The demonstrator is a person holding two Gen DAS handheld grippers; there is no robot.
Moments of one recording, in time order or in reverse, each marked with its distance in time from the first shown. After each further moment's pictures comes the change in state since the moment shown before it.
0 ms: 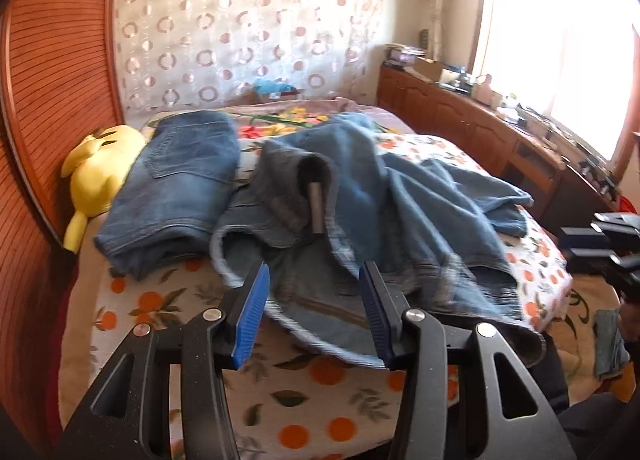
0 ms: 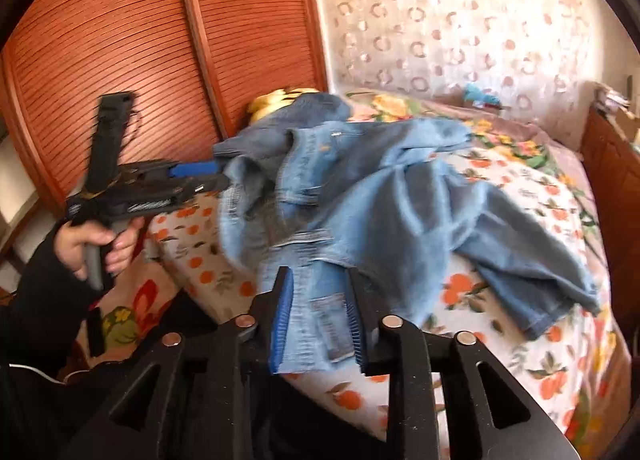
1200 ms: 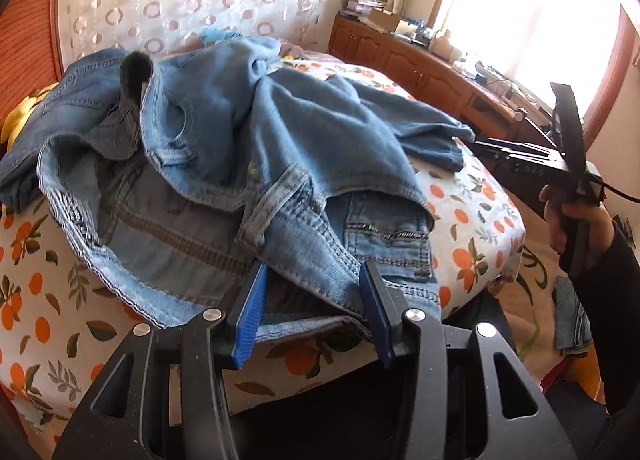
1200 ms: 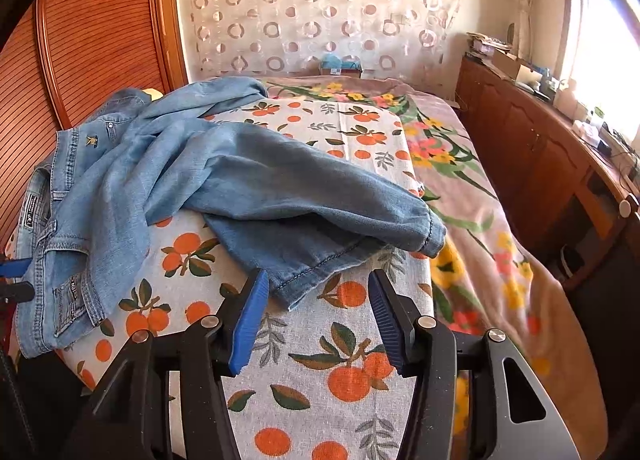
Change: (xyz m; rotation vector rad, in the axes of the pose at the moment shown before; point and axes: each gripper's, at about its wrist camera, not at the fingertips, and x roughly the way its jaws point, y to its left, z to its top) left arm 0.037 -0.093 -0.048 -0.008 0.196 -0.156; right arm 0.016 -0.150 -0.048 0.217 0.048 -0.396
